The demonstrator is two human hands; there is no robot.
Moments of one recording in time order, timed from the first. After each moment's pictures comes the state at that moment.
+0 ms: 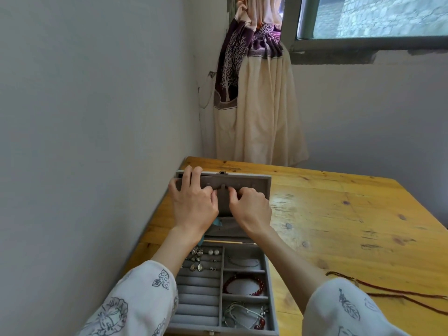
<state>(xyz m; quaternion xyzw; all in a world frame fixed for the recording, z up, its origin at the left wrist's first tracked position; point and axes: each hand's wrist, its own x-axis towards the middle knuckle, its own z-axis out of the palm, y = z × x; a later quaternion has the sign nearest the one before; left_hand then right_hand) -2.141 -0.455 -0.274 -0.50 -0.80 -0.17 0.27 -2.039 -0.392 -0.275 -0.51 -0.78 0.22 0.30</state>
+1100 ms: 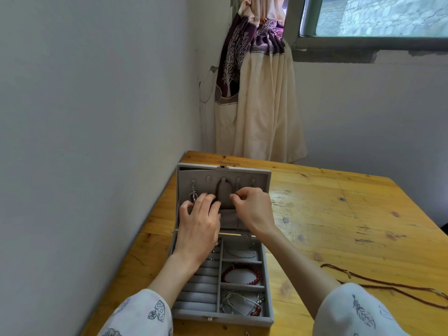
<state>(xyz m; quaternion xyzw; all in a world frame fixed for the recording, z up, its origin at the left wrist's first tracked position) -2.120 -0.491 -0.320 -0.58 -0.75 -0.15 0.27 -2.021 -0.404 -0.275 -0.47 -0.78 0.29 0.30</state>
